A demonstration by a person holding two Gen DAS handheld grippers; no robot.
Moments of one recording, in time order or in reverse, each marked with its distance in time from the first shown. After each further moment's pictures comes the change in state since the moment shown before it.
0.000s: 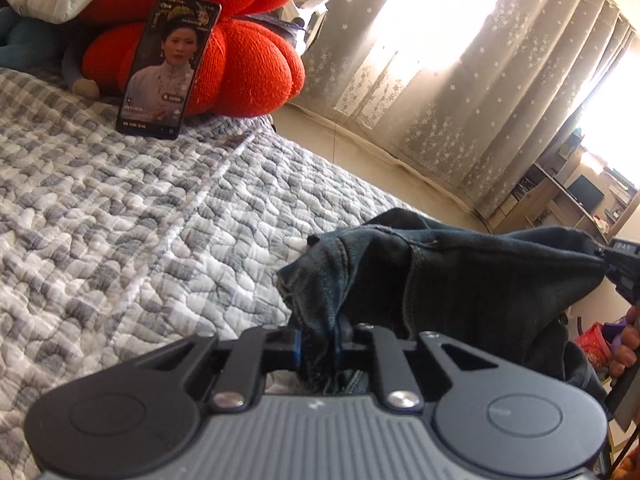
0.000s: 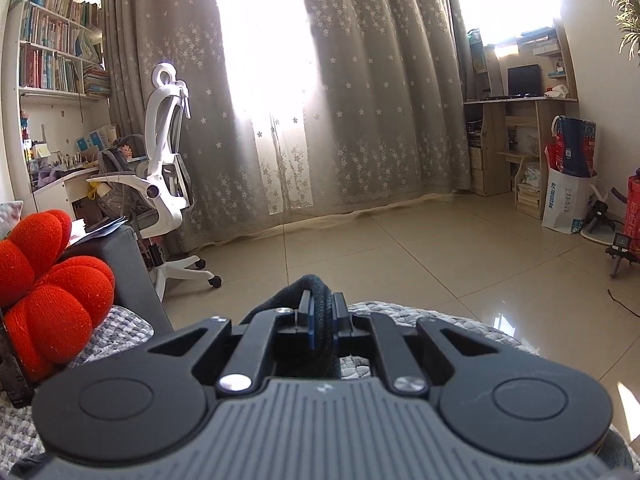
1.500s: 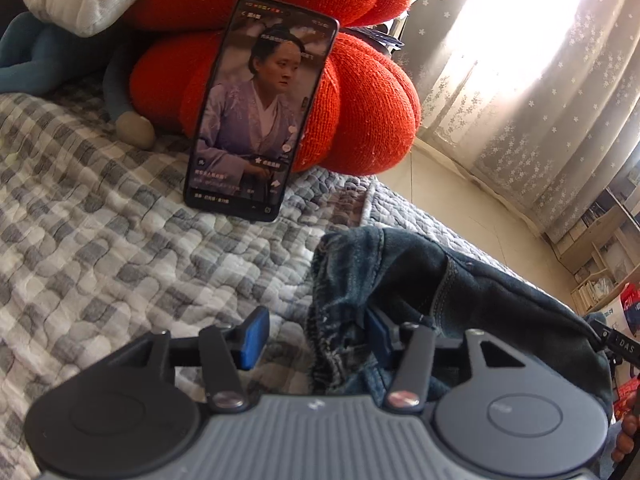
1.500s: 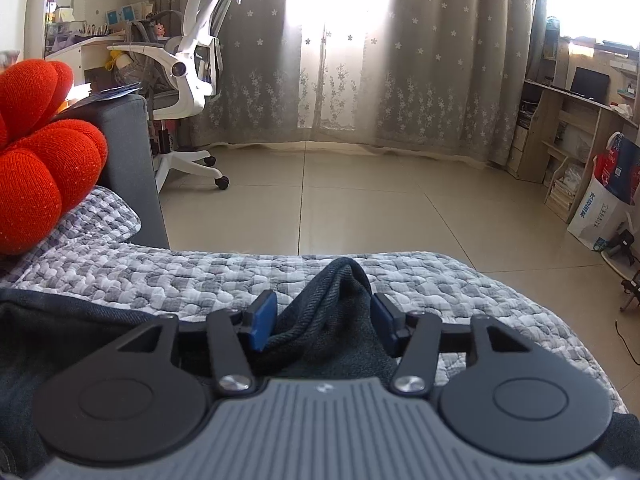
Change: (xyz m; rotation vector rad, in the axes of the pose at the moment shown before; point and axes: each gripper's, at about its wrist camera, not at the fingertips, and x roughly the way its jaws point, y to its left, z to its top) left arm 0.053 0.072 0.088 -0.076 0.052 0.181; right arm 0.094 0.053 -0.035 -0.265 0.237 0.016
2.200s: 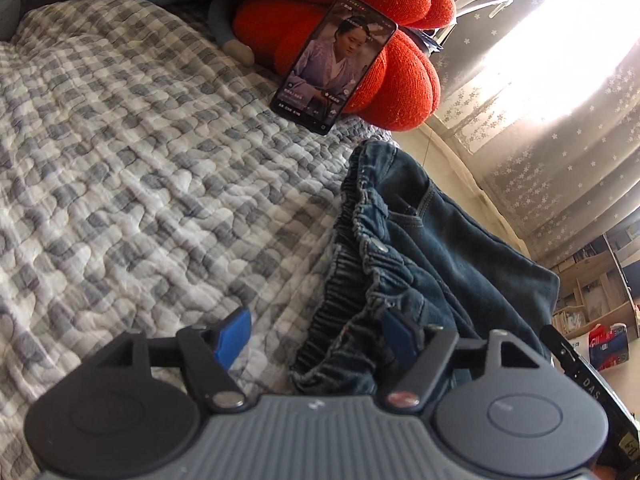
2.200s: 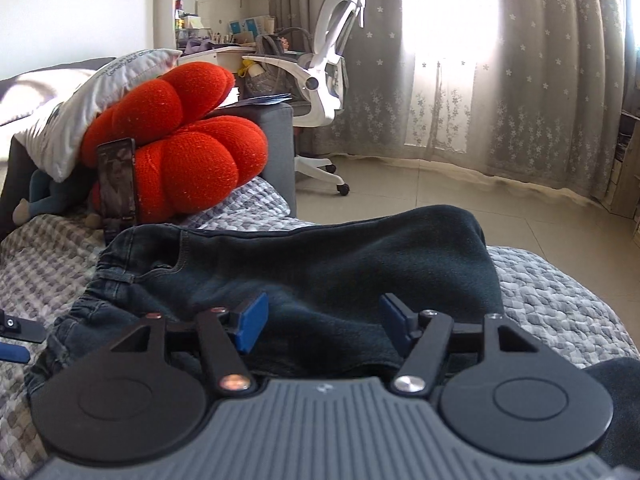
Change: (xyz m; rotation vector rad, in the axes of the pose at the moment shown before) left arm -0.096 0.020 -0.077 -0.235 0.084 -0.004; right arm -0.098 0.057 -0.034 -0.150 -0.047 0.376
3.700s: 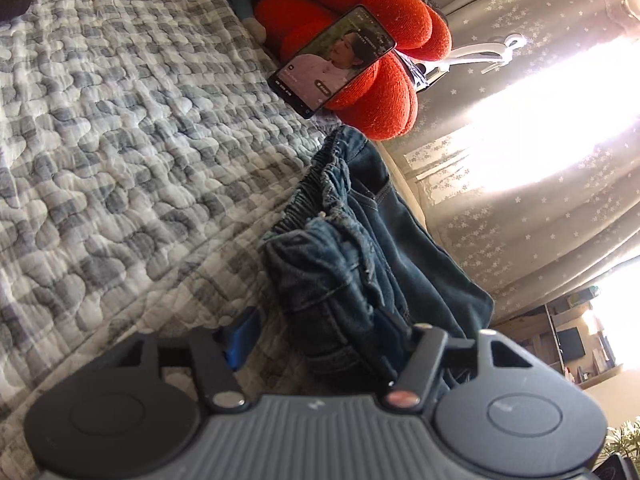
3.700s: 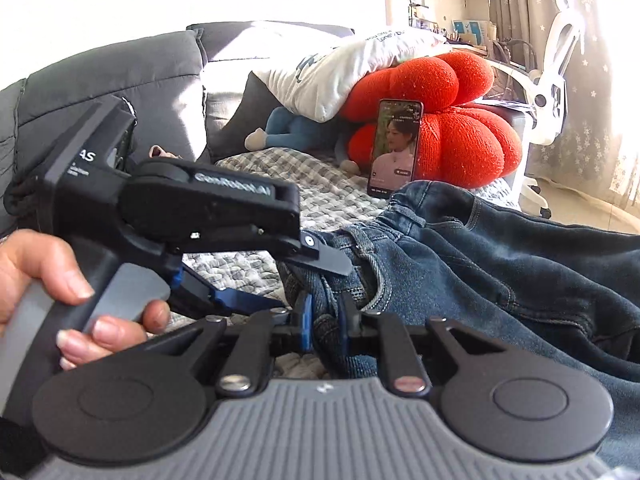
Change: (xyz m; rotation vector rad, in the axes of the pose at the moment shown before) left arm -0.015 0.010 -0.054 -0.212 -0.088 -0.189; right arm -0.052 0.114 -0.046 -0.259 0.021 0.546
